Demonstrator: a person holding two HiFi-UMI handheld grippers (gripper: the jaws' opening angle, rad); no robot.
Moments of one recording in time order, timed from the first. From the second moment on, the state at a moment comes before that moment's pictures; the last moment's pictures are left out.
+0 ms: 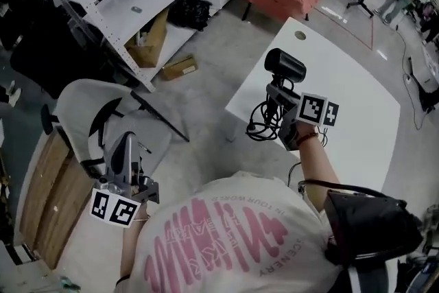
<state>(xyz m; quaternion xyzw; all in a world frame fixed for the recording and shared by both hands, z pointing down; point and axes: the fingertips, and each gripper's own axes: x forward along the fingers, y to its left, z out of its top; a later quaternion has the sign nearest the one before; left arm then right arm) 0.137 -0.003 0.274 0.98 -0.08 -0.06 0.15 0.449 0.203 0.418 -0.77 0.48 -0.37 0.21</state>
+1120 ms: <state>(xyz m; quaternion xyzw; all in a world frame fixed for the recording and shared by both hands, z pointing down) -0.277 -0.038 0.301 0.88 -0.44 -0.09 0.16 0.093 -0.101 0.419 -0.54 0.72 -0.42 0.10</state>
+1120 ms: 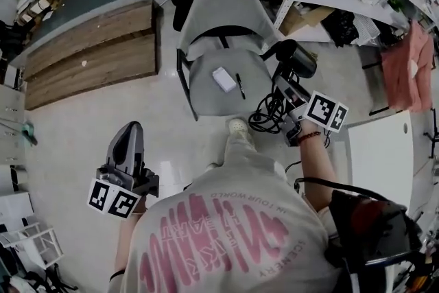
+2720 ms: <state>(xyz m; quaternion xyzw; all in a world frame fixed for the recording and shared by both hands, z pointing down) -0.240 -0.179 0.354 0.71 -0.64 0.05 0.28 0.121 -0.298 0.765 -0.44 0.60 -0.58 -0.32</state>
